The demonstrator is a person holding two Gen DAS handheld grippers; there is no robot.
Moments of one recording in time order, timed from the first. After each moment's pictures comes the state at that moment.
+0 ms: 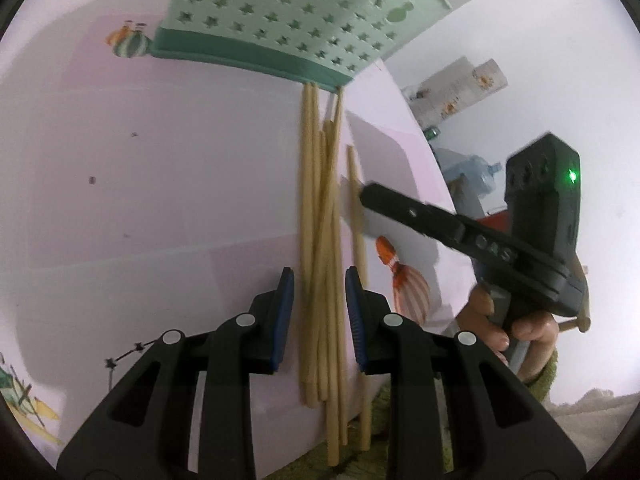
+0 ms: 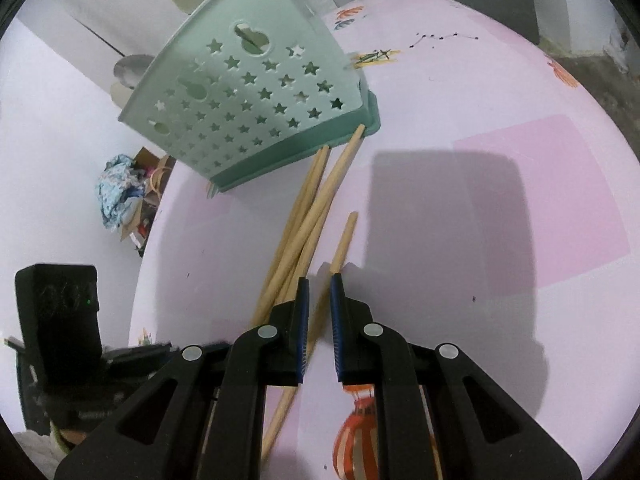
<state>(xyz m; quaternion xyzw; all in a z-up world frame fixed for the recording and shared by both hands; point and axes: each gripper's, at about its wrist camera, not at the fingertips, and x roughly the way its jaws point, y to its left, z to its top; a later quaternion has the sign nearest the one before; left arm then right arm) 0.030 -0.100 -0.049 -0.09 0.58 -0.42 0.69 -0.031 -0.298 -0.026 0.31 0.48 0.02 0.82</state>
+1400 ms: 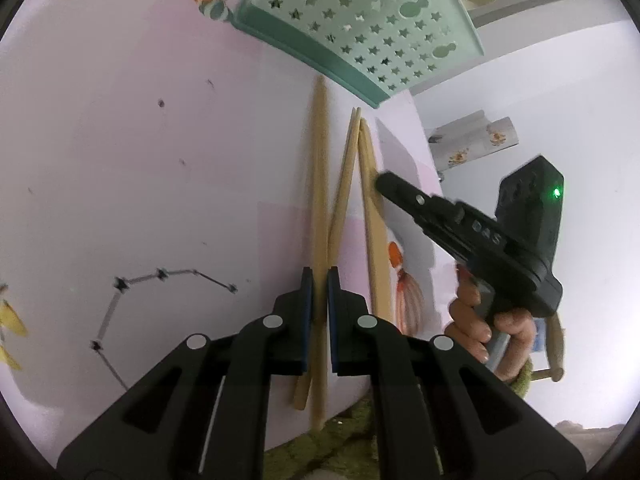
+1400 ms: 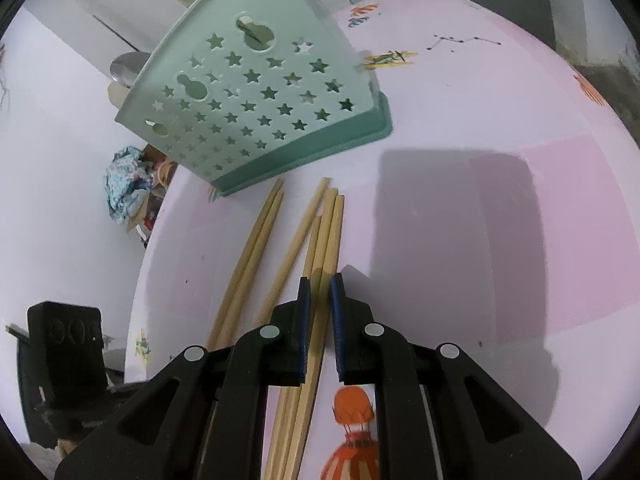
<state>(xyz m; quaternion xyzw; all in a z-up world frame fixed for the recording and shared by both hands) 0.021 -0.062 -0.065 -0.19 0.59 -0.37 0.69 -0.002 -0.299 -0.037 0.29 0.48 0.04 0.83</state>
